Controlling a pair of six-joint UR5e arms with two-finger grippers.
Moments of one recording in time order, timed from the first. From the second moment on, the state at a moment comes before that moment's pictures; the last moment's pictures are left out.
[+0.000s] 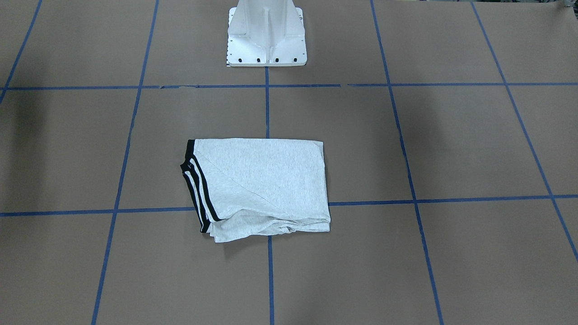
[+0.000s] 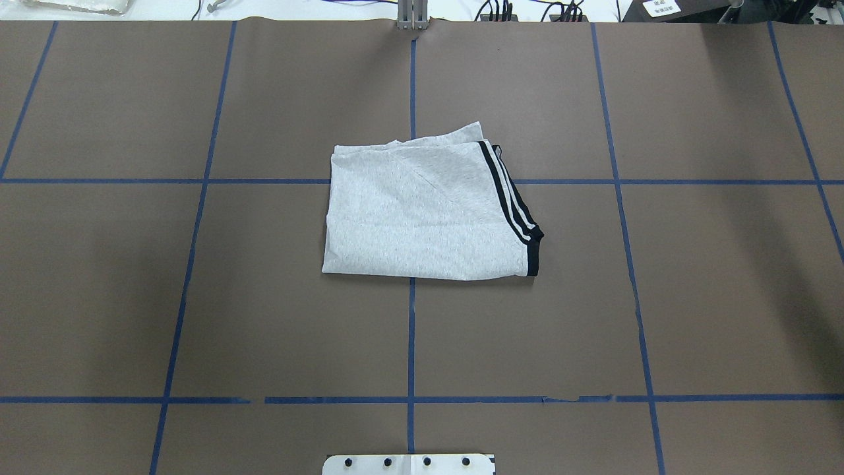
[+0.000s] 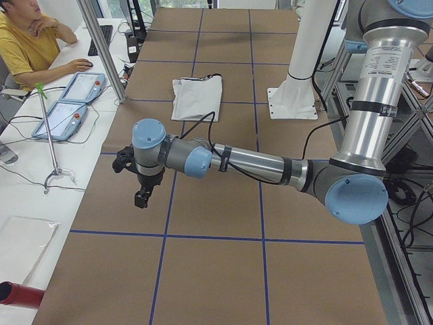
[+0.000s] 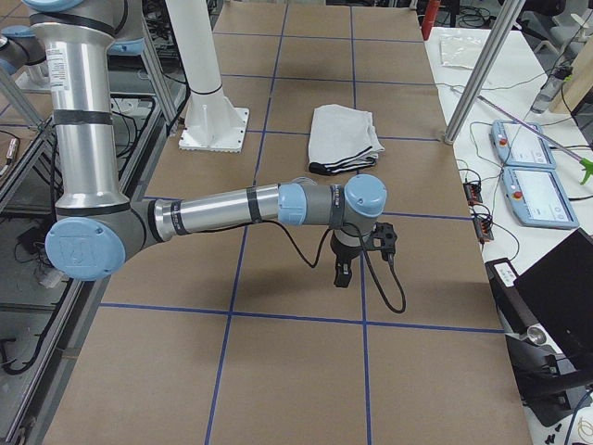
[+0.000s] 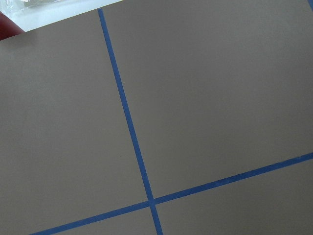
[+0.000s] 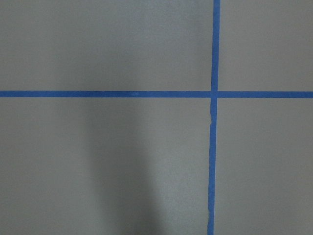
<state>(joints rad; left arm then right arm) -1.52 -1.75 -1.58 -1.73 -2.30 0.02 1.49 -1.53 1.74 -1.77 2.37 0.07</state>
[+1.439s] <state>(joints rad) -1.52 -1.75 -1.59 -1.74 -2.30 0.02 1.49 -1.55 1.72 -1.69 2.38 0.07</state>
